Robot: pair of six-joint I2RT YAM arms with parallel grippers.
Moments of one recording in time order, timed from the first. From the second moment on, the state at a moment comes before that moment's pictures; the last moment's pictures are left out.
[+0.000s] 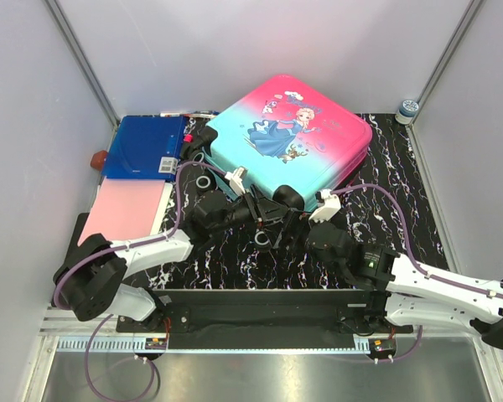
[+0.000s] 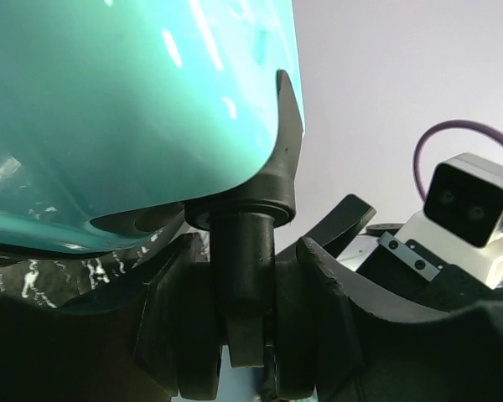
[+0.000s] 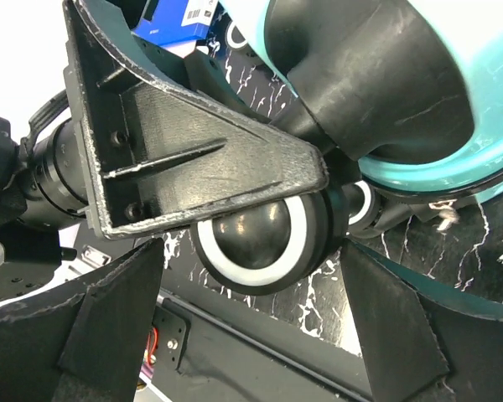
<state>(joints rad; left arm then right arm) -0.81 1.38 0.65 0.66 0.37 -1.27 1.17 0.90 0.74 -0.24 0.53 0.94</state>
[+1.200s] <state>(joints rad) -0.82 1.37 0.63 0.70 0.32 -1.41 1.18 0.98 0.75 -0.16 0.68 0.68</state>
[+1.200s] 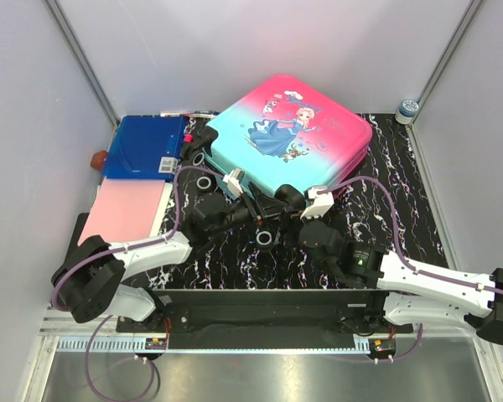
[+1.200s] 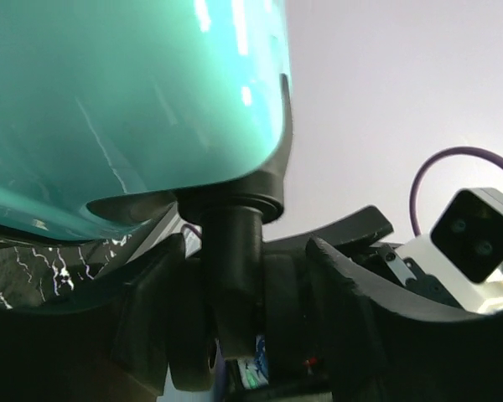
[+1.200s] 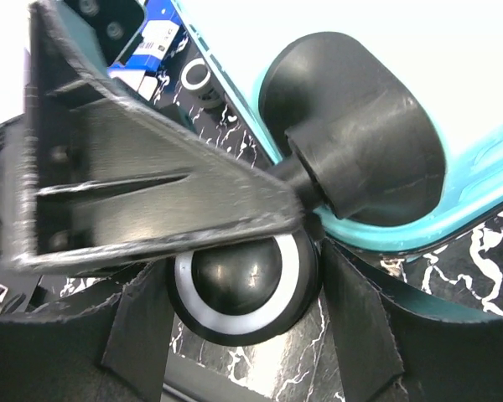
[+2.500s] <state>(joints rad) -0.83 0.72 0.24 0.33 -0.05 -0.77 1.16 1.13 1.03 -0.50 0.68 0.66</state>
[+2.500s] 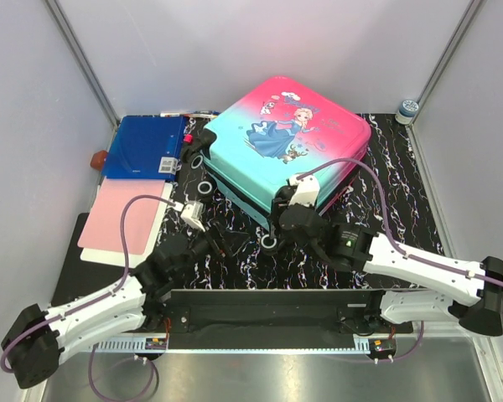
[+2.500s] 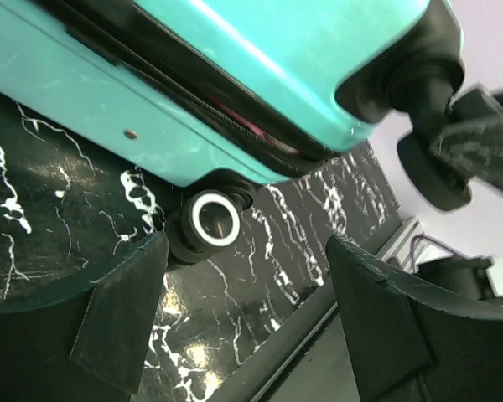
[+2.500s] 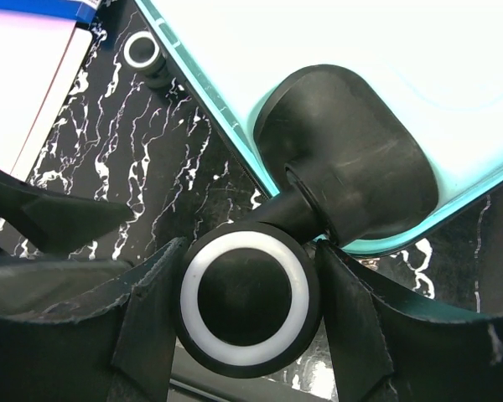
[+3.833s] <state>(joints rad) -1.34 1.48 0.28 1.06 -0.88 -0.49 1.08 1.44 1.25 -0.39 0.42 0.78</state>
